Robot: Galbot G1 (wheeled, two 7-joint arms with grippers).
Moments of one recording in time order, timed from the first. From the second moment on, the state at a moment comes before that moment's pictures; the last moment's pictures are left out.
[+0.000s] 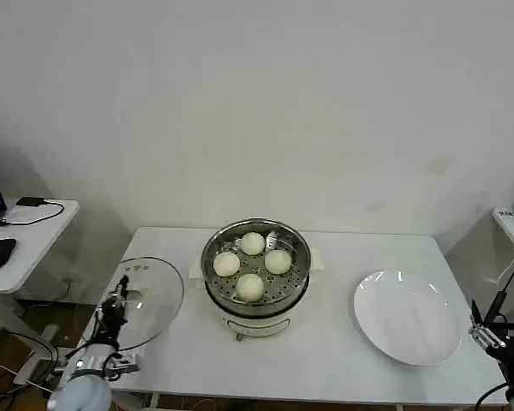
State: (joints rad) left arm 1.36 -1.06 -0.52 -1.69 1.04 0.14 -0.22; right arm -1.68 1.37 1.14 2.01 0.32 0.12 -0.20
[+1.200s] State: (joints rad) left arm 0.92 -1.07 -0.06 -1.95 1.09 0.67 0.17; right arm -1.61 1.42 1.03 1.98 0.12 0.14 -0.17
